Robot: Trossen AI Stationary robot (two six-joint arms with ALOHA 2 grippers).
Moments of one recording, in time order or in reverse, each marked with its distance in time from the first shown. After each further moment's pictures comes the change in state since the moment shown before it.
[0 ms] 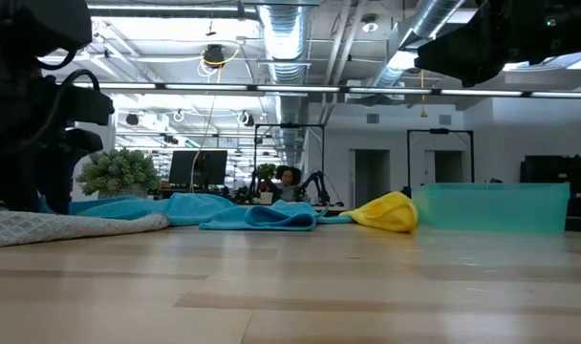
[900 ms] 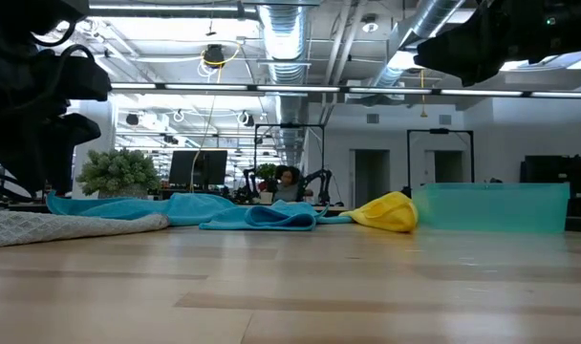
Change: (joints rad) left arm 0.029 -0.193 -0.007 -0.031 0.059 0.003; right arm 0.000 0.000 0.000 0.015 0.000 0.000
